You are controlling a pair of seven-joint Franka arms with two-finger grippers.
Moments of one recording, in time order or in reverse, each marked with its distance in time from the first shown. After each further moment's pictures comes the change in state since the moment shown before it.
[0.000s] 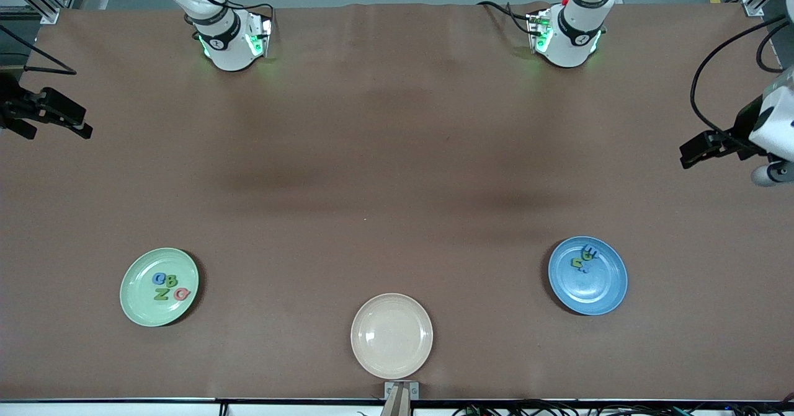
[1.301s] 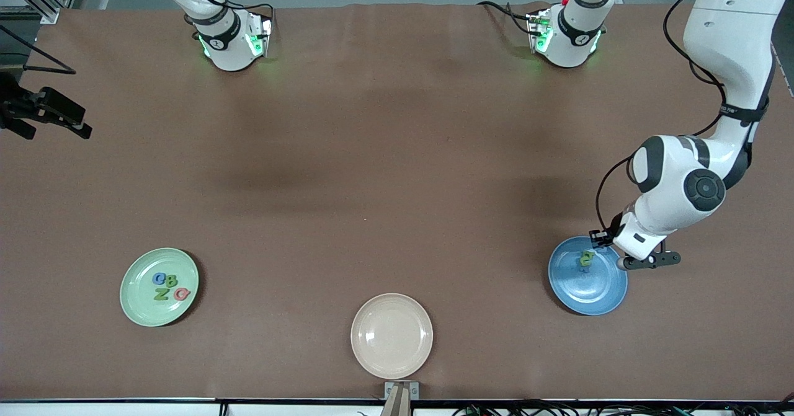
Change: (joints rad) left arm 0.018 0.471 -0.019 -0.347 0.013 0.864 -0.040; right arm 0.000 -0.001 0.000 0.001 0.000 0.003 -0.001
